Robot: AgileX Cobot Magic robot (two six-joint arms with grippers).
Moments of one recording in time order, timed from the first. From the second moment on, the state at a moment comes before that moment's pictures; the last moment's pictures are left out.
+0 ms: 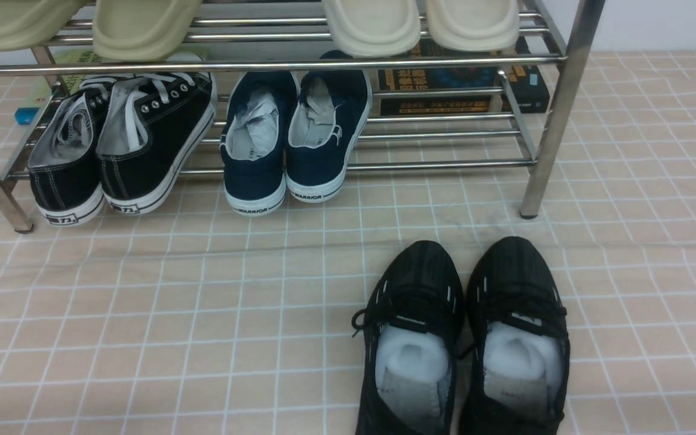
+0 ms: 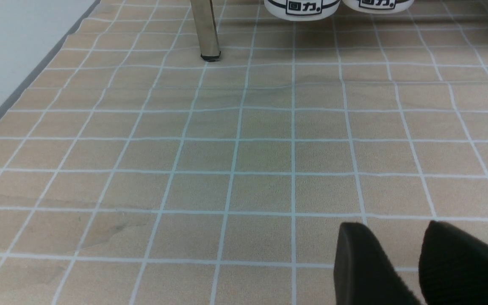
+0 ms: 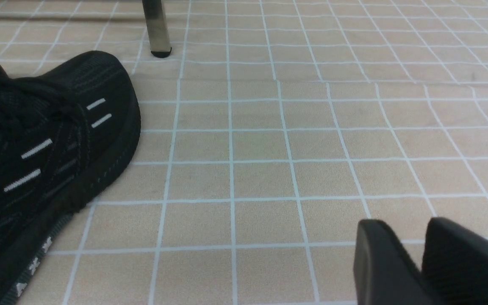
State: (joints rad) right arm -0.07 -0.01 0.01 0.05 0.39 -0.04; left arm -0.02 -0.01 0.03 0.28 0.38 -0.22
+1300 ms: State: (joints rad) right arm -0.07 -0.01 0.01 0.05 0.39 -0.04; left arm -0.02 -0.01 0.03 -0.29 -0.25 -0.84
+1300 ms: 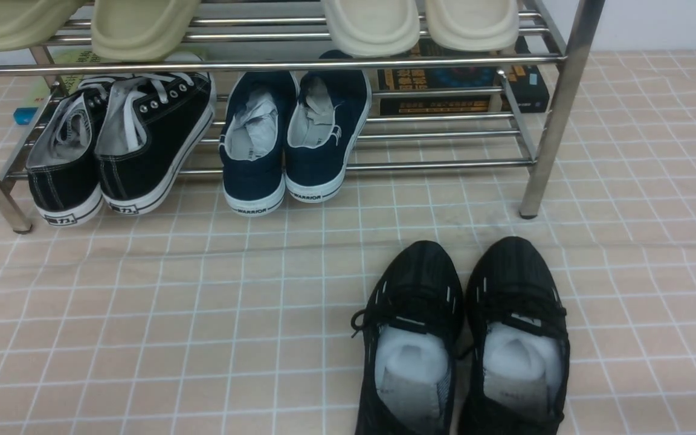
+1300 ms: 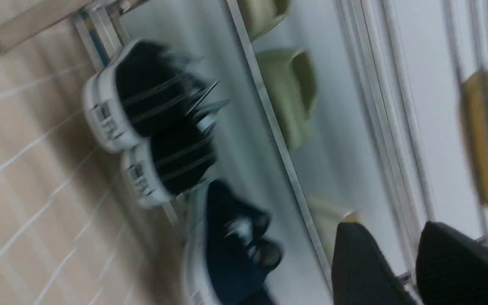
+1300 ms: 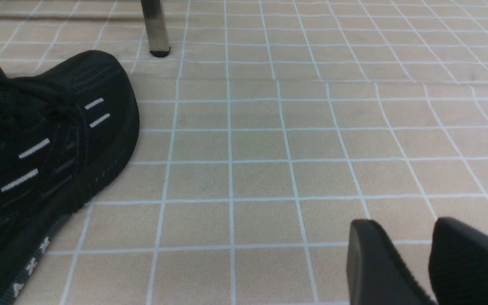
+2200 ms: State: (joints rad) right arm -0.07 -0.01 0.01 0.05 0.39 -0.04; left arm -0.02 1.29 -1.16 -0.08 0.97 -0.09
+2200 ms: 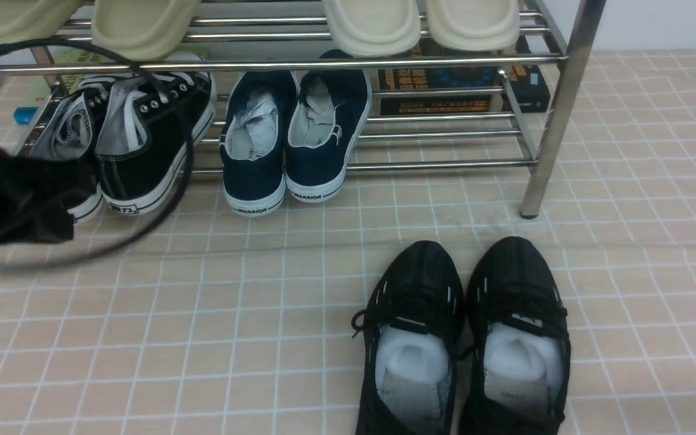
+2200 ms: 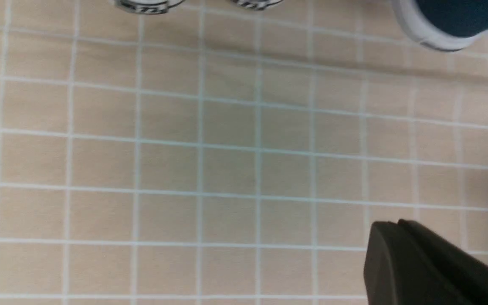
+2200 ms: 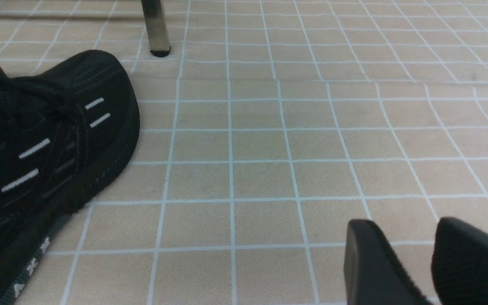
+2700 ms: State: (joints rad) right arm -0.07 -0.01 0.01 0.05 0.39 -0.04; left arm 0.09 1.77 -1.70 0.09 1.22 -0.24
